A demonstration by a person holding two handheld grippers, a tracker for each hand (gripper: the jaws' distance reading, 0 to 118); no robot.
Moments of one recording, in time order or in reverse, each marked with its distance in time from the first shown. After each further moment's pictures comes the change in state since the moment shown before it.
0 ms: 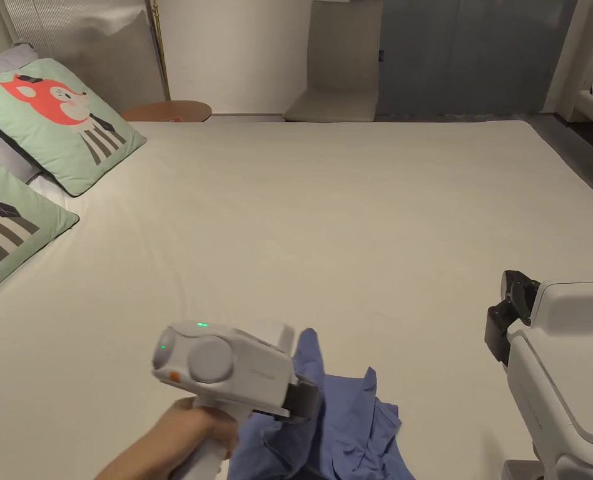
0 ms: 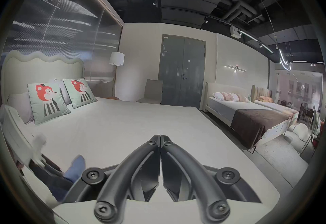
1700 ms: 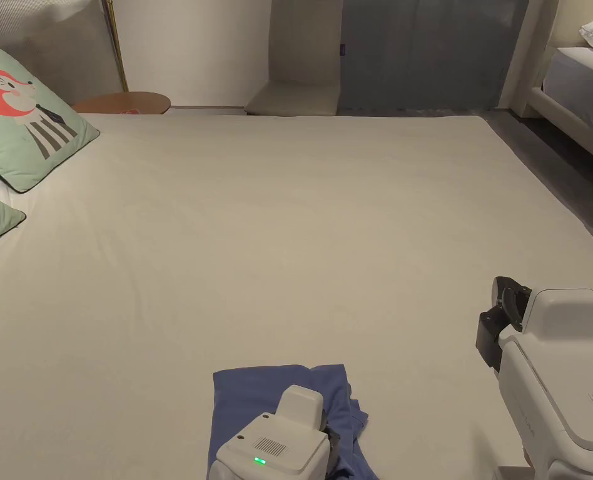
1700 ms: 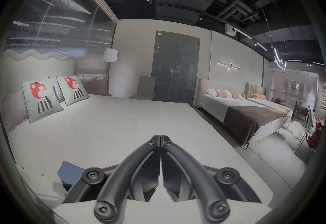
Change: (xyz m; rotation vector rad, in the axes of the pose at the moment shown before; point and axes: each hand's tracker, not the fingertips) left arm 0.053 -0.073 -0.107 0.358 0.233 -0.114; right arm 0.030 -0.005 0.007 -0.035 -0.056 0.001
